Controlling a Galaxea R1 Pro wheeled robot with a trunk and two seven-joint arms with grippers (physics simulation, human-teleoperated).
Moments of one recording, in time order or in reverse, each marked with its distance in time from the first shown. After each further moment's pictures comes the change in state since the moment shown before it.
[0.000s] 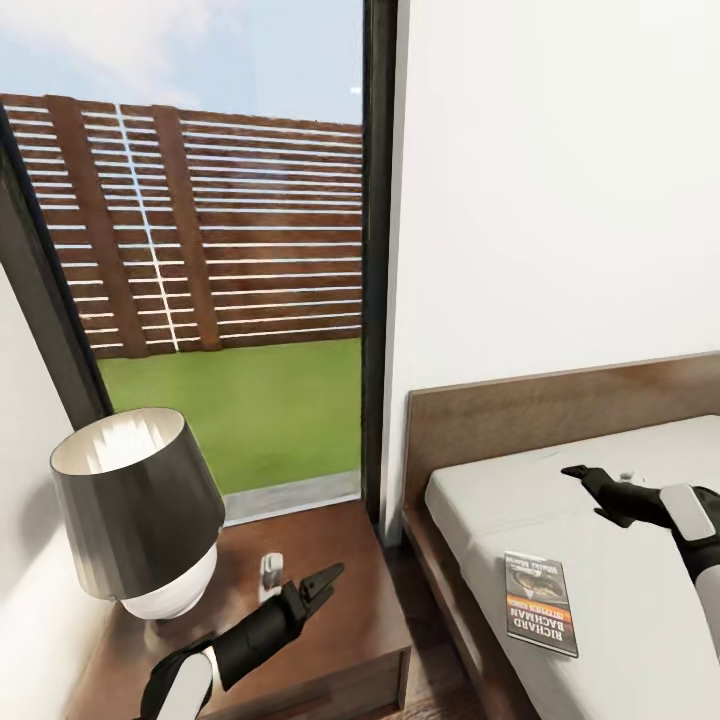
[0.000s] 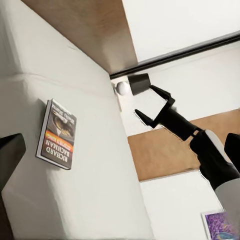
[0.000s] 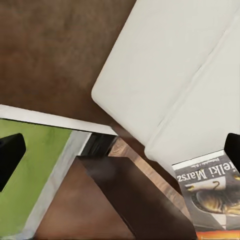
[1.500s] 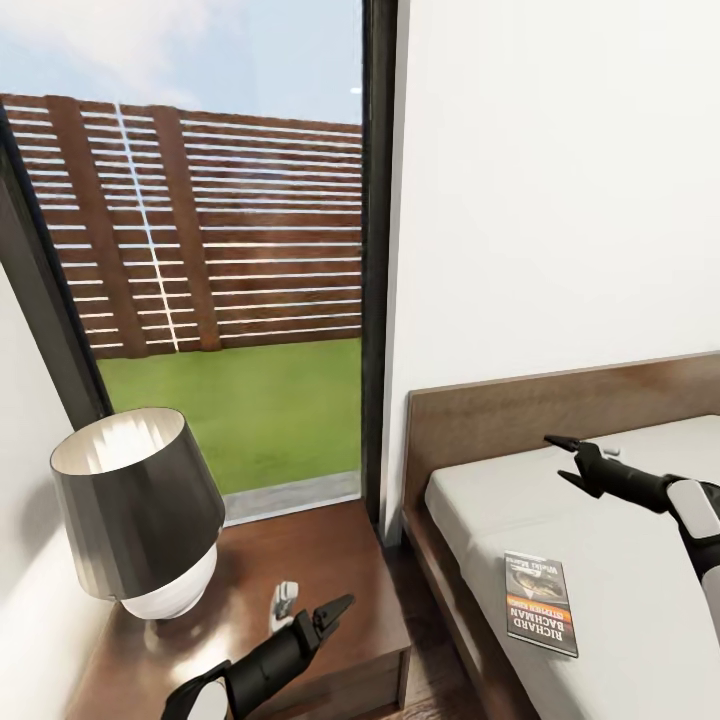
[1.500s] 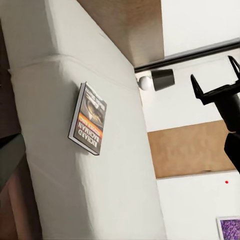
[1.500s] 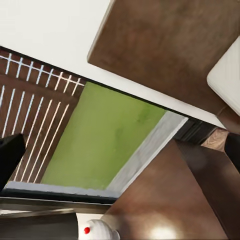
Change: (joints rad) left arm 0.000 -0.005 -0.044 0.167 -0.042 -0.112 0.005; right arm 0.003 -0.009 -0.009 -0.038 -0.001 0.121 0.448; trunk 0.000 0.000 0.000
